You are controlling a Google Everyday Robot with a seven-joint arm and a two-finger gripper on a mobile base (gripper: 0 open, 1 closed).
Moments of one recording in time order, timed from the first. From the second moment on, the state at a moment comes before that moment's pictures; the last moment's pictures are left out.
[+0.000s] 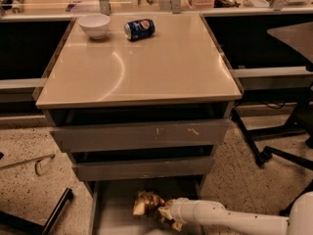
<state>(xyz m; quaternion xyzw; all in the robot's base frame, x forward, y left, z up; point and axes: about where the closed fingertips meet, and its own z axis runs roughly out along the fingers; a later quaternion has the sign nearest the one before) 0.481 -0.033 0.241 -0.37 0.84 0.26 0.31</state>
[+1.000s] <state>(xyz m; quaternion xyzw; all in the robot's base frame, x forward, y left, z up) 0.489 -0.042 0.180 -0.35 0.86 0.26 0.26</state>
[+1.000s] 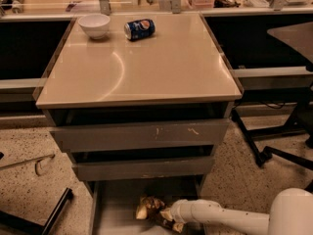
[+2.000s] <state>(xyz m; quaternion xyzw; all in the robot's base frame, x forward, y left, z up) 0.488 -0.042 0.180 -0.35 0.86 0.26 0.26</state>
